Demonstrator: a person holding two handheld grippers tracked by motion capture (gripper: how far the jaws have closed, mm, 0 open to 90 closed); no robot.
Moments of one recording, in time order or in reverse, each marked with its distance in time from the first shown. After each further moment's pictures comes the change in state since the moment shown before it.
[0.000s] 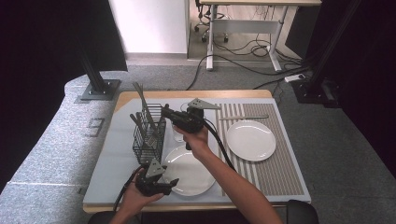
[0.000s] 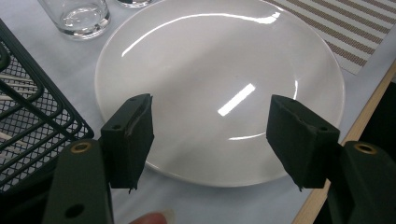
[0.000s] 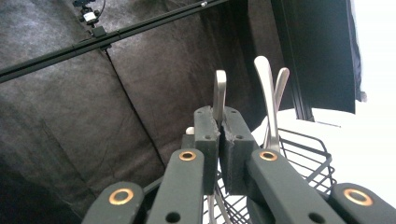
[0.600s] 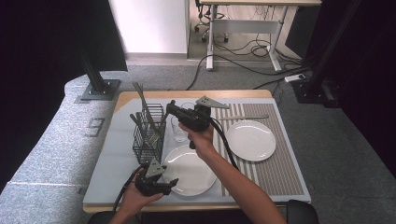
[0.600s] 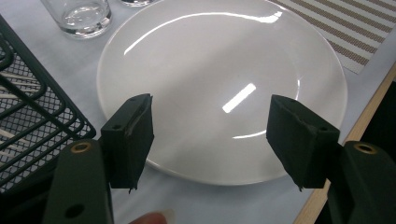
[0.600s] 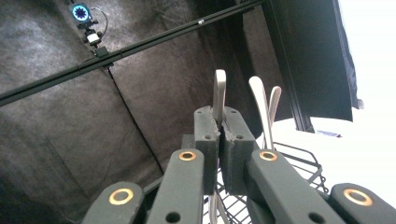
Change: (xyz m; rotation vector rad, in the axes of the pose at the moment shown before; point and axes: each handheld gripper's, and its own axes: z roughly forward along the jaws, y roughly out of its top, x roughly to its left) left arm 0.001 -0.001 -0.001 -0.001 0.005 -0.003; right arm 0.003 0.014 -0.020 -0.056 -0.009 0.030
